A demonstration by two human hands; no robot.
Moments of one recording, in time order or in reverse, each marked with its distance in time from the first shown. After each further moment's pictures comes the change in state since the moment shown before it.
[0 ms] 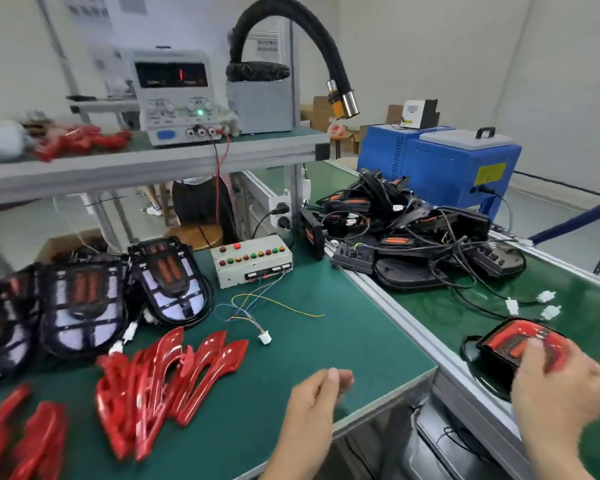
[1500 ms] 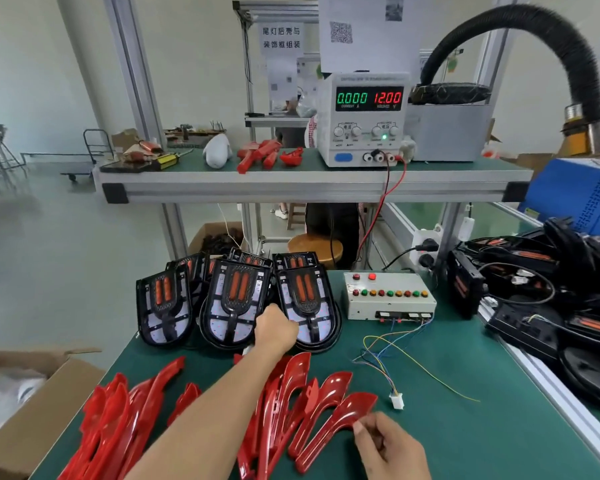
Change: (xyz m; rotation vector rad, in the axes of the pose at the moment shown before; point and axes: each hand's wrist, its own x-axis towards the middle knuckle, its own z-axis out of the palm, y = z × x) left_hand 0.150 0.044 -0.280 0.651 0.691 -0.328; right_hand -0.260 -0.091 0.171 0.228 -1.181 -0.486
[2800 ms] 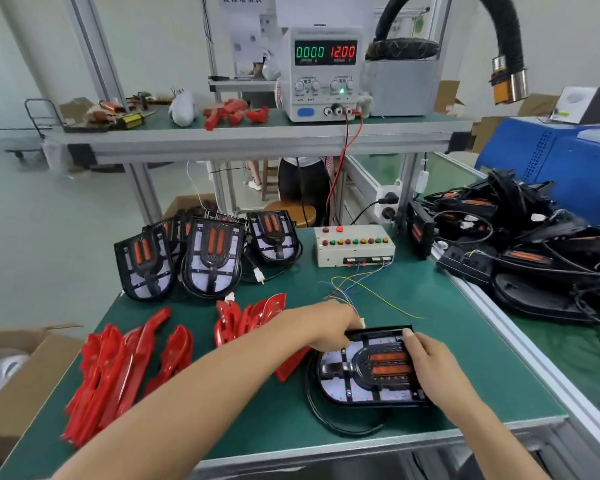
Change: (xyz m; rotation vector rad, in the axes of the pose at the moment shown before) left_hand -0.152 0.056 0.012 0.721 -0.749 0.821; right_hand -0.003 0.019 -0.111 -0.067 -0.041 0.247
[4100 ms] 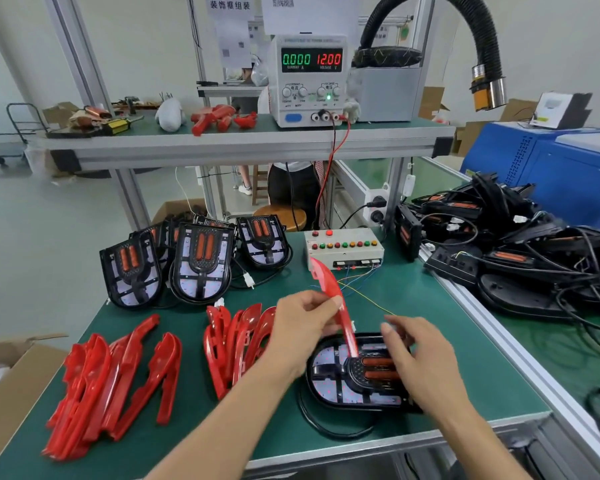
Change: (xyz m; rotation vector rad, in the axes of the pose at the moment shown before) left_hand -0.026 0.019 0.028 -1.498 0.773 -0.174; right_hand -0.015 -0.021 -0.002 -0.149 0.282 -0.359
